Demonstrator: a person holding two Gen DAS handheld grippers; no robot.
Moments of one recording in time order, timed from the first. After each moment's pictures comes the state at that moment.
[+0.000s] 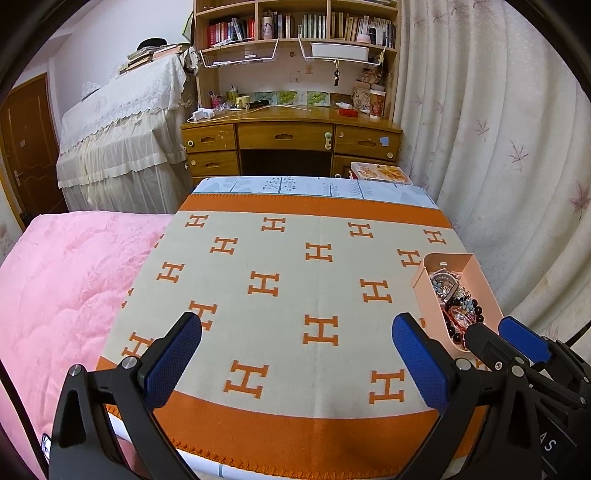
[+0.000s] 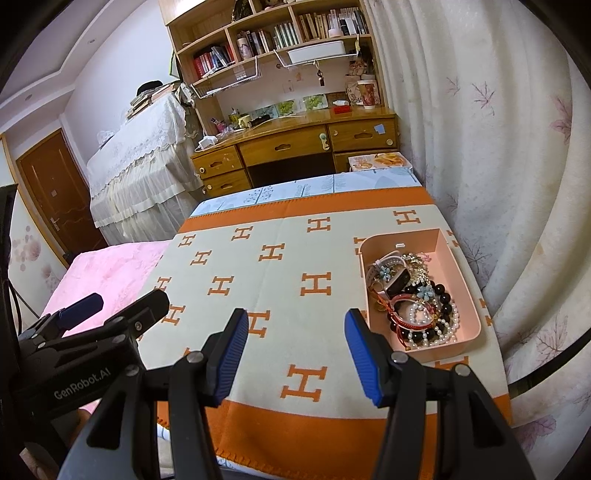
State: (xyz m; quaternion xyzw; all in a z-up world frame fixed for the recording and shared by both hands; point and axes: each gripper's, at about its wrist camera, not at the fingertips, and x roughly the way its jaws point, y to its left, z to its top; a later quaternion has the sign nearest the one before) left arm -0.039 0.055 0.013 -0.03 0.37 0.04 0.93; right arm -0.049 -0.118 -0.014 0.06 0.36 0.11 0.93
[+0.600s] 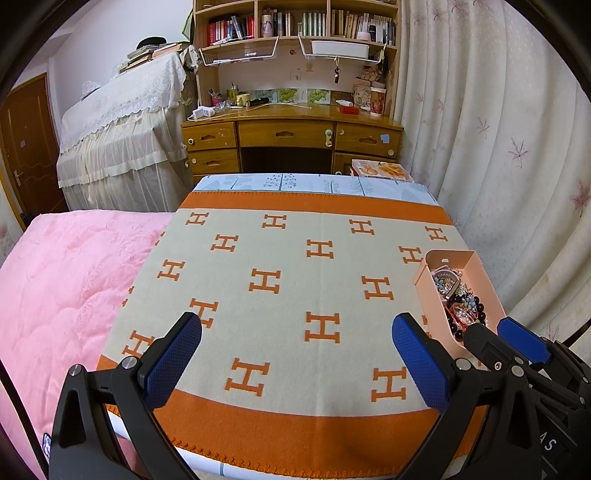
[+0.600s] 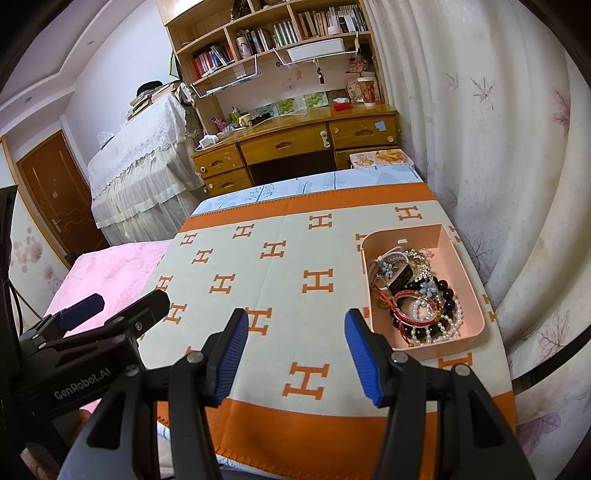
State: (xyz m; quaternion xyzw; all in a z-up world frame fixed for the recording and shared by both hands) left arm -0.040 0.056 0.011 -0.03 0.37 0.04 0.93; right arm -0.049 -0.114 -0.015 0.07 0.36 0.12 0.92
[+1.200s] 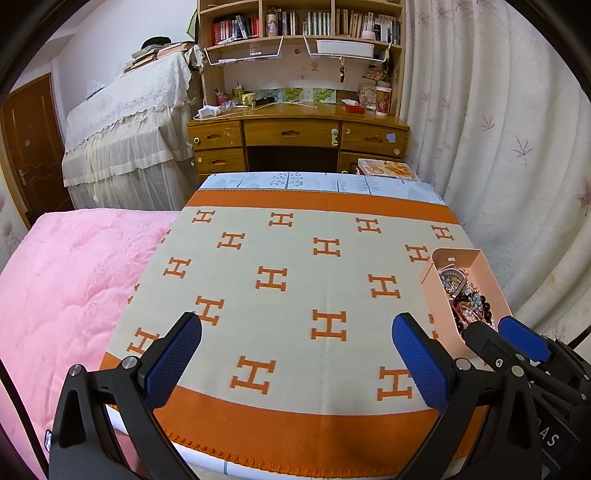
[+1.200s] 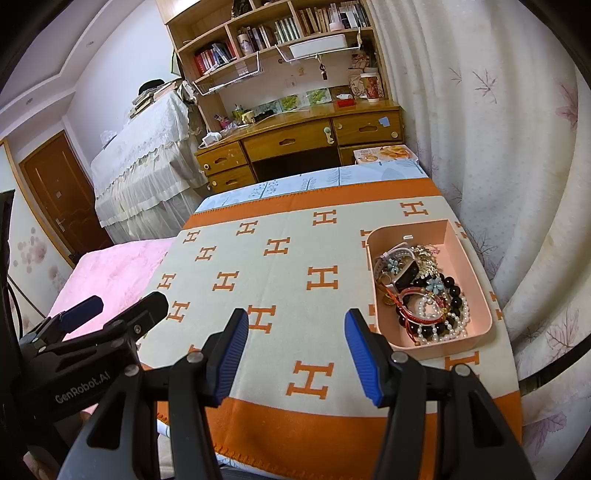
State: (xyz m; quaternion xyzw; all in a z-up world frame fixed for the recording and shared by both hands) left arm -0.046 0.059 0.004 -0.03 0.37 0.06 0.92; right arm -0.051 -0.101 -0.021 0.07 0.37 0.12 0.92
